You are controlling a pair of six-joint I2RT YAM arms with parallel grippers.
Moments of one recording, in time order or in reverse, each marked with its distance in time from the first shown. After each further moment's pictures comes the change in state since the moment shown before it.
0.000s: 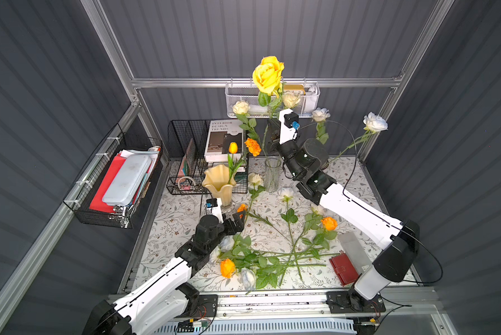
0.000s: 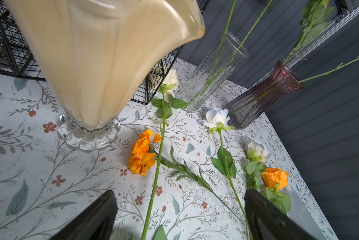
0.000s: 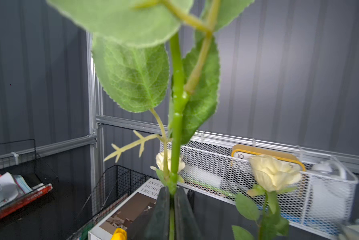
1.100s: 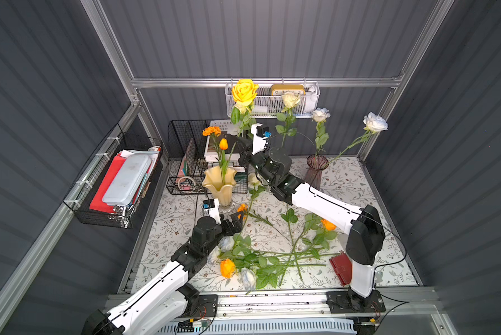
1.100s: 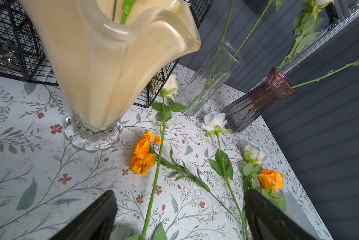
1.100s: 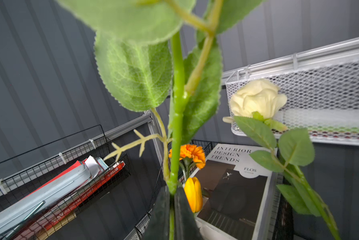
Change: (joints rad) left arm 0.000 -0.068 0.000 -0.050 -0.016 -0.006; right arm 0.079 0.245 0.050 0.035 -0.119 0.344
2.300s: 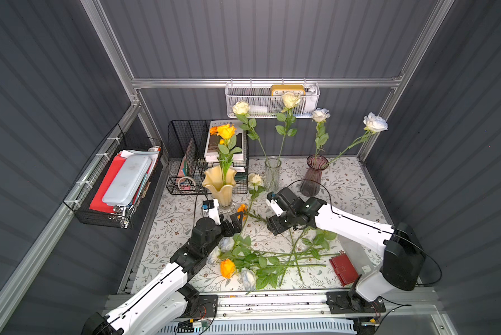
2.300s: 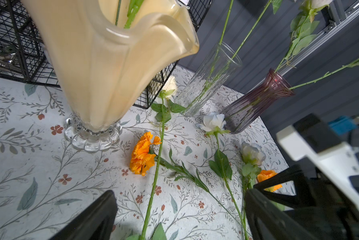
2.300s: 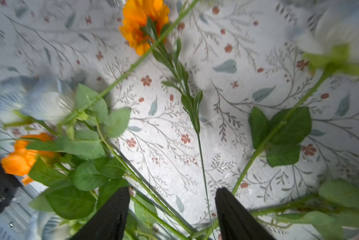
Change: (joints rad) left arm 0.000 -0.019 -0.007 0.000 0.000 0.000; right arm -0.003 -0.301 -0.473 -1.180 -0.126 -0.010
